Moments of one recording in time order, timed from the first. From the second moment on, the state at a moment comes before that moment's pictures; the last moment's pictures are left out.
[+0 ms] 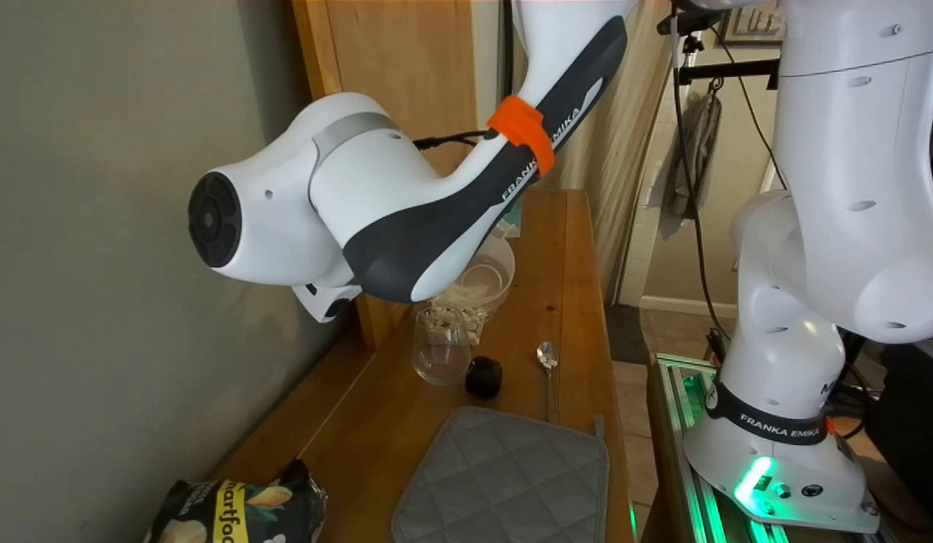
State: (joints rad) arm 0.22 0.23 0.25 -2.03 -0.90 1.45 -0.89
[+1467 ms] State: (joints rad) arm 0.27 0.23 0.29 -2.05 -1.01 1.30 -0.90
